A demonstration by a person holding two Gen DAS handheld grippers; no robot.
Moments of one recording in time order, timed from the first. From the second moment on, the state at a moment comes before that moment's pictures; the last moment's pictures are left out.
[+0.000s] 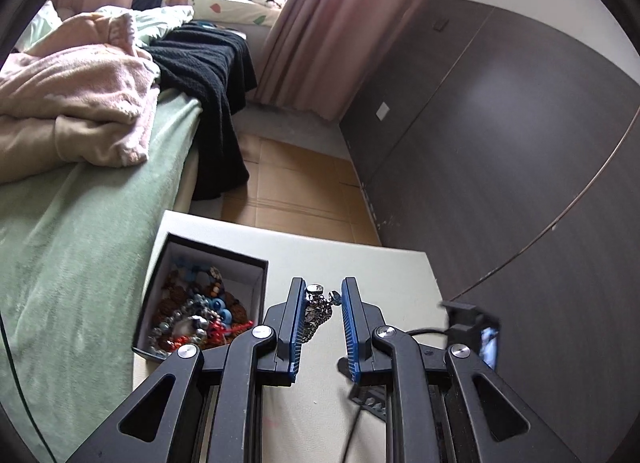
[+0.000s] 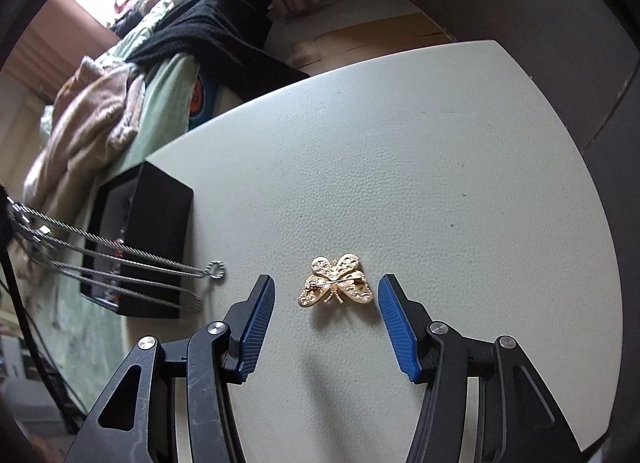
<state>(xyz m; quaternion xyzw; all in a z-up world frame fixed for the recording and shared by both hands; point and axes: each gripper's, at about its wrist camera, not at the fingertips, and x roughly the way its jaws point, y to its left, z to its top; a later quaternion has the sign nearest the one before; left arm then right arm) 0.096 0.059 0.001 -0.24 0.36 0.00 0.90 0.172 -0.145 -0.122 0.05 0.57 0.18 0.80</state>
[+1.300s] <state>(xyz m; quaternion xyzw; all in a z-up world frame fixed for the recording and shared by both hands) 0.087 0.112 0.040 -0.25 0.31 0.03 0.92 0.155 -0.152 -0.060 0.10 0.50 0.27 0.81</state>
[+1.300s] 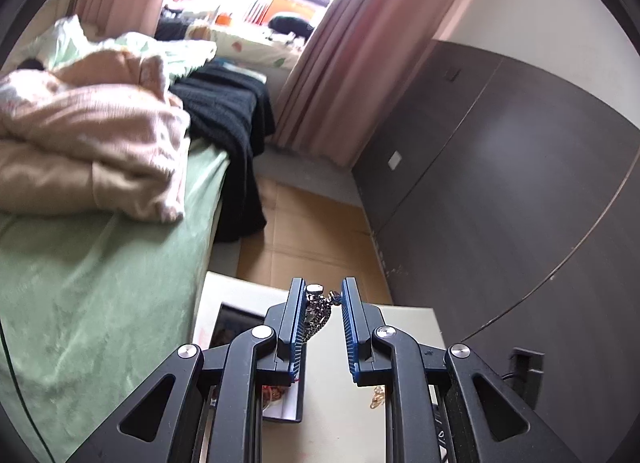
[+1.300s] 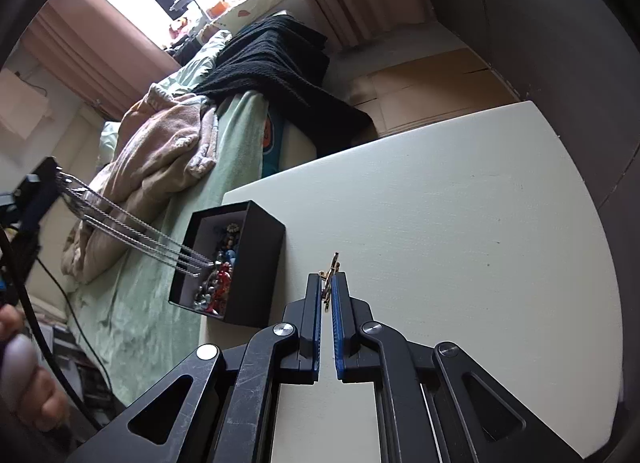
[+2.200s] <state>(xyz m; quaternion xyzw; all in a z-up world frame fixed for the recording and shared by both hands) 0.085 0.141 -0.007 -0.28 0.36 0.08 0.89 0.136 -0.111 -0.044 0.13 0.47 0.32 0.81</state>
